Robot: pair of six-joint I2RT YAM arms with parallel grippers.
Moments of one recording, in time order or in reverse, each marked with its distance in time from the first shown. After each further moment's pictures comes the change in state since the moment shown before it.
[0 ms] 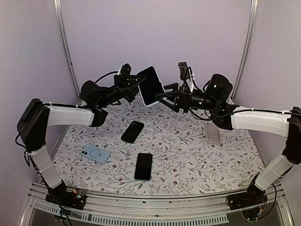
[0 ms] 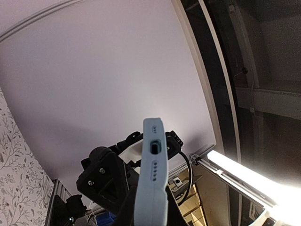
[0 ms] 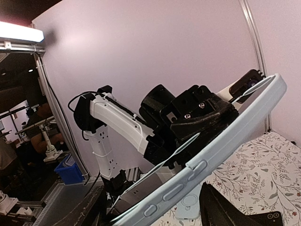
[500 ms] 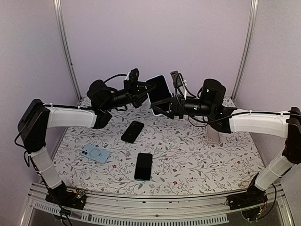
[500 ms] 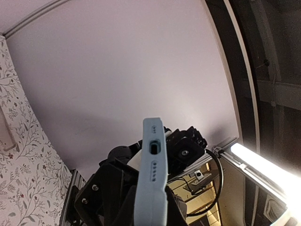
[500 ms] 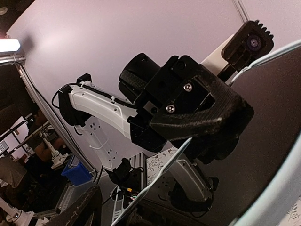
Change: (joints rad) left arm -0.054 0.003 0.013 -0.190 -0.019 0.174; right arm 0.046 -0.015 -0.031 -0.144 0.098 0.055
